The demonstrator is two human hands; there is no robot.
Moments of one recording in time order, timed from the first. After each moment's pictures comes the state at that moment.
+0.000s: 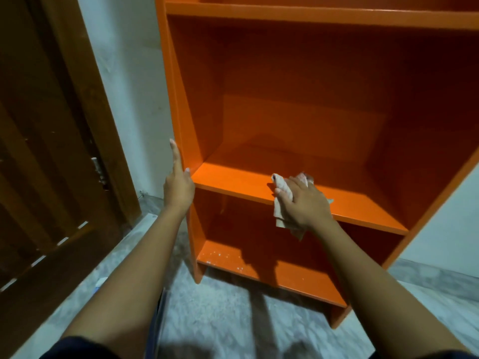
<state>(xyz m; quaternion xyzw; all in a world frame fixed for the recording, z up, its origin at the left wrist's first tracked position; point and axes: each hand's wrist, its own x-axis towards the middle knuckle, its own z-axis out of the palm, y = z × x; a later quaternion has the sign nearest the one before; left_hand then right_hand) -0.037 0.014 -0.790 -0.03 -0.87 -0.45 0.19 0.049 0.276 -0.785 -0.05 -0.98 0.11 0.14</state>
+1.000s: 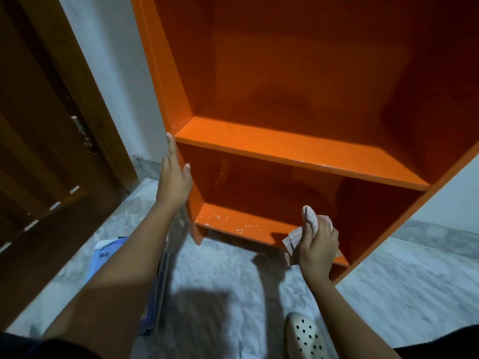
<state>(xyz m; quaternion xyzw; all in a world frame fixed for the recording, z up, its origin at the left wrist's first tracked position) -0.016 0.014 -0.867 -0.07 -0.89 -0.42 0.17 0.134 0.270 -0.961 -0.21 -0.84 0.32 0.37</state>
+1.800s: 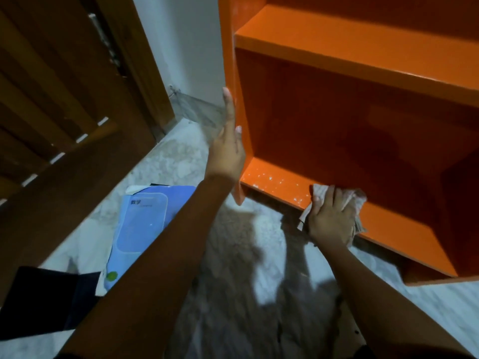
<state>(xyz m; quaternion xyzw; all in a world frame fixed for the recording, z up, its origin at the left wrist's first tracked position) -0.043 0.003 -0.963 -0.08 -0.87 -0.45 0.17 0.020 0.222 -1.117 -0.20 -0.98 0.08 0.04</state>
